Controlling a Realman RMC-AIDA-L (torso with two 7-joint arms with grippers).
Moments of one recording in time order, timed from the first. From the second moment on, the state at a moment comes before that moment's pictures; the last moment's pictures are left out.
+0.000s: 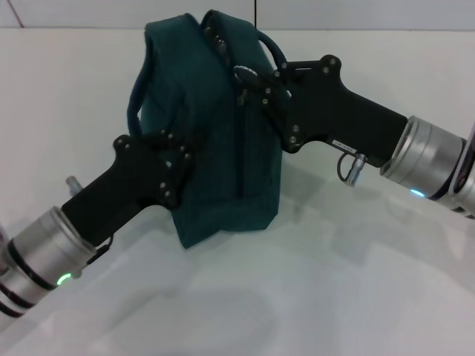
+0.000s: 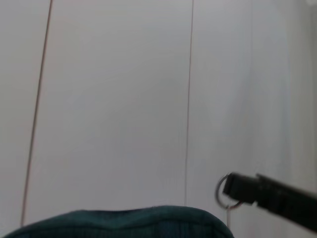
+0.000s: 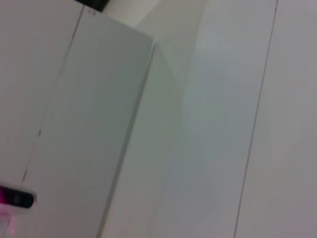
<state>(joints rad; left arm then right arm) -0.43 -2.10 1.15 0.00 0.96 1.67 -0.48 0.53 2.03 -2.06 -0.56 -0.23 -1.23 0.35</state>
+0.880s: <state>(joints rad) -0.29 -2.05 1.15 0.19 1.22 1.70 -0.33 0.52 2.03 -2.05 -0.55 -0.15 -1.25 0.36</state>
